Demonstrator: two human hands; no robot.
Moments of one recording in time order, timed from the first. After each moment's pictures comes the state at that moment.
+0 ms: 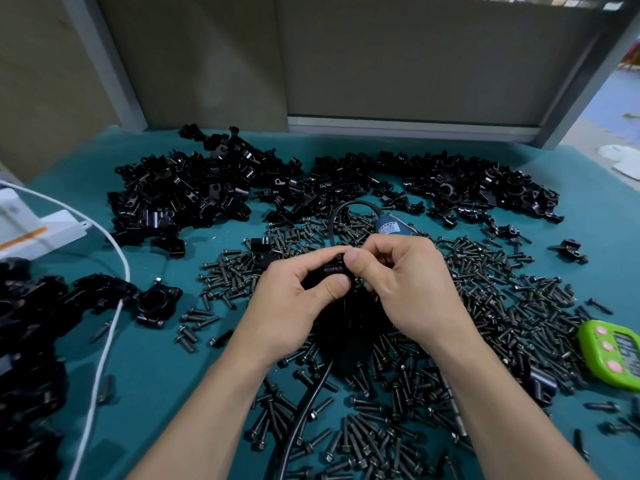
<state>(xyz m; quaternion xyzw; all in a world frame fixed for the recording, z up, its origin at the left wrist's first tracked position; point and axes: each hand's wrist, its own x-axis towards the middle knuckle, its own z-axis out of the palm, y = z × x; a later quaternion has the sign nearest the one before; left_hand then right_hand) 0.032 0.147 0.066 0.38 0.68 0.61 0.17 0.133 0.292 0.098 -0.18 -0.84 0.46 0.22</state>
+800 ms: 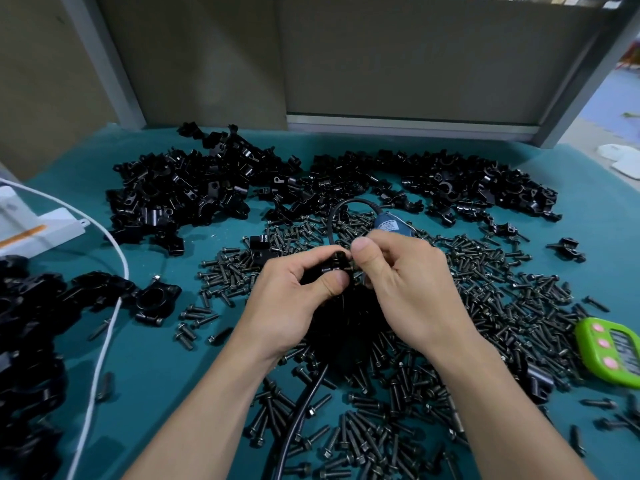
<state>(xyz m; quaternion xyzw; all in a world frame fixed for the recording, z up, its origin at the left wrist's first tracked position) 0.036 0.150 0.066 0.33 0.65 0.65 0.21 0.138 0.289 0.099 -0.17 -0.88 0.38 0.24</state>
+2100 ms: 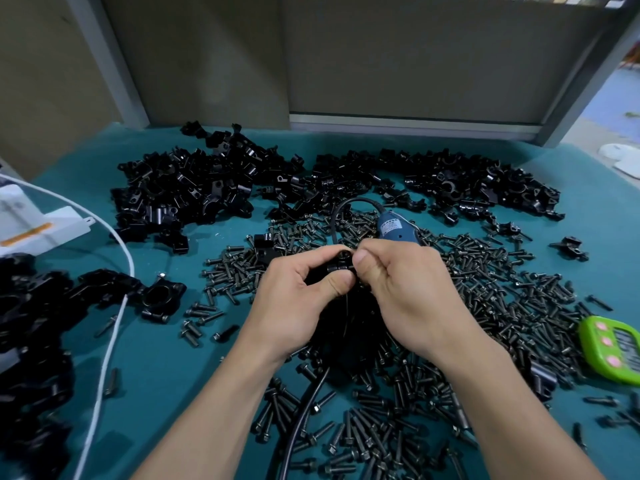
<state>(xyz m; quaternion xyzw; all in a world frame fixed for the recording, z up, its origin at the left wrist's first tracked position) 0.039 0.149 0.065 0.32 0.67 0.64 0.19 0.141 0.286 0.100 -0.14 -0.91 0.33 0.19</state>
